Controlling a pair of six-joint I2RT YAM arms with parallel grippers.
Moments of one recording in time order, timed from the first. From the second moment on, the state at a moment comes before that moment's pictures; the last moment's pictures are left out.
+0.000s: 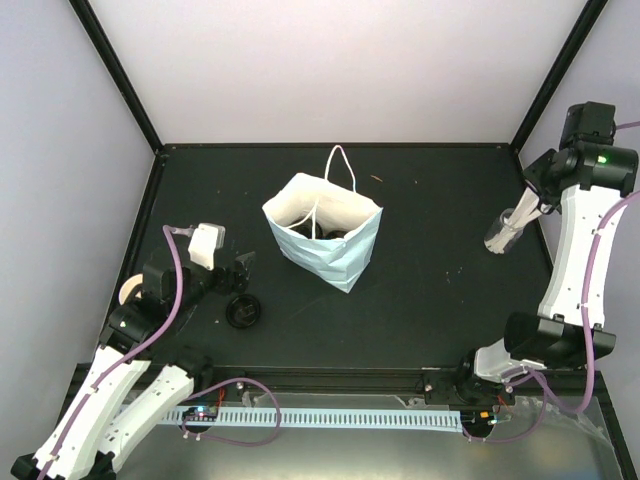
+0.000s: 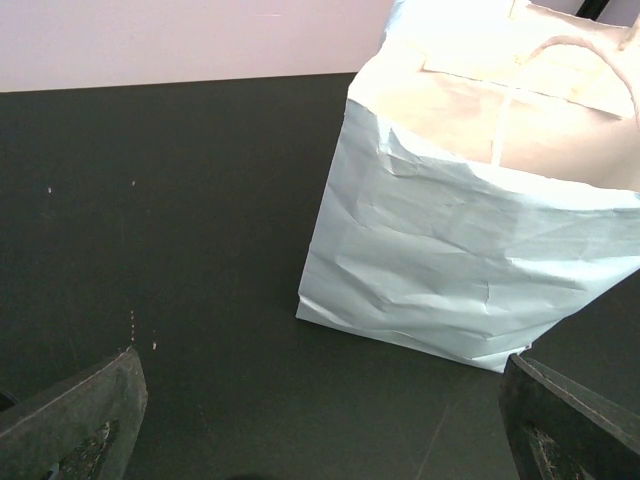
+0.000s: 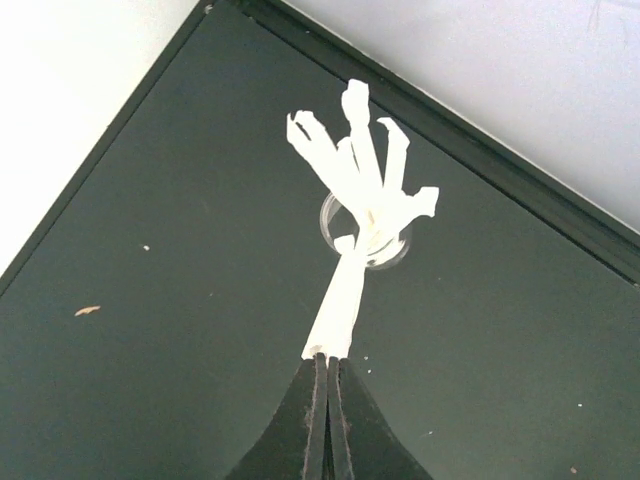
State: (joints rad) left arm -0.44 0.55 0.80 -0.70 0.00 -0.20; right arm -0.26 1.51 1.97 -1.44 0.13 0.64
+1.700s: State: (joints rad) left arm -0.44 0.58 0.80 -0.70 0.00 -0.20; right arm 0.14 1.21 1.97 -0.75 -0.82 0.61
